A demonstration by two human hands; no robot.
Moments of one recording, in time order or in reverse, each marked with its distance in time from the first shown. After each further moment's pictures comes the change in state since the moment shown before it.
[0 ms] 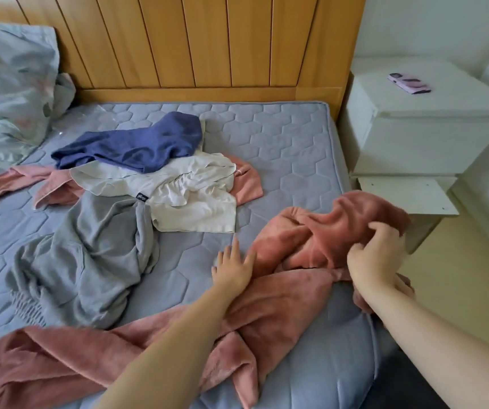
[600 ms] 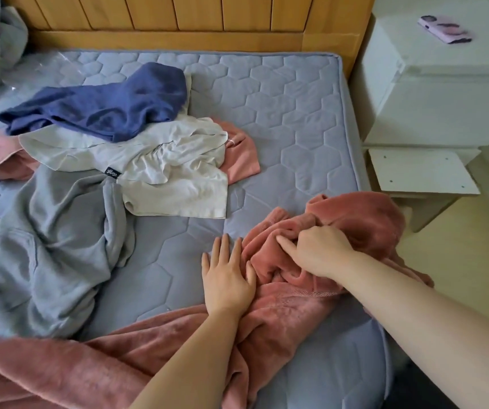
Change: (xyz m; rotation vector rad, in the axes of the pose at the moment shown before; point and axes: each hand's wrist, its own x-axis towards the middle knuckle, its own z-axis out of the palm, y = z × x) left_hand 0.002 -0.028 0.057 0.258 0.303 0.190; right_hand 0.002 -0.038 0.068 -0.543 -0.742 -0.692
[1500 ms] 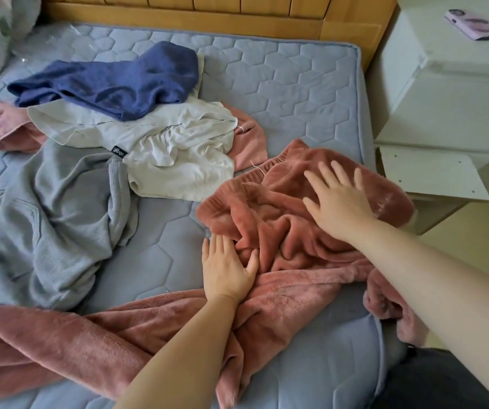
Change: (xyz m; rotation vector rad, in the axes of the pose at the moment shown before) left_hand -0.005 0.004 -0.005 -0.115 0.148 -0.084; right_hand 0.042 0.050 -0.004 -0.091 0.131 0.012
